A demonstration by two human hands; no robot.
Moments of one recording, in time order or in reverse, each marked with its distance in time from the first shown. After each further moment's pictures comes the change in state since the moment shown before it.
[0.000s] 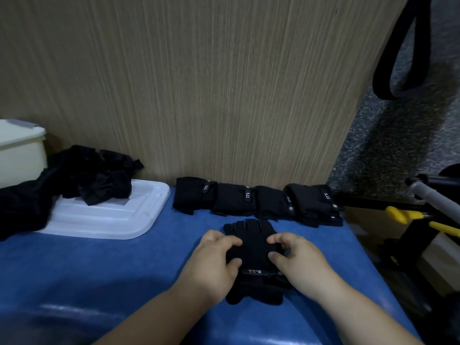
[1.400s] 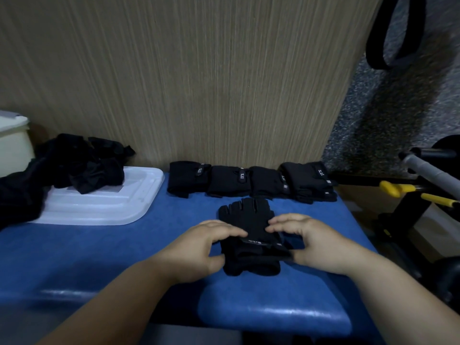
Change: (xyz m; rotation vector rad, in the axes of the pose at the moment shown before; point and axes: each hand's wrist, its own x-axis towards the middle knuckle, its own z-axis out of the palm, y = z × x) left_hand 0.008 -0.030 -0.023 0.018 -0.316 0.373; right_hand 0.006 0.037 -0.031 -0.216 -0.272 -0.400
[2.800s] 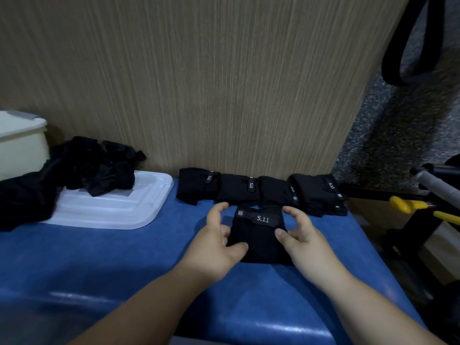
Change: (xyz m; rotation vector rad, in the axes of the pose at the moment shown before) left_hand 0.010 0.032 0.009 -0.413 0.336 -0.397; right_hand 0.020 -0.038 0.028 0.446 0.432 0.300
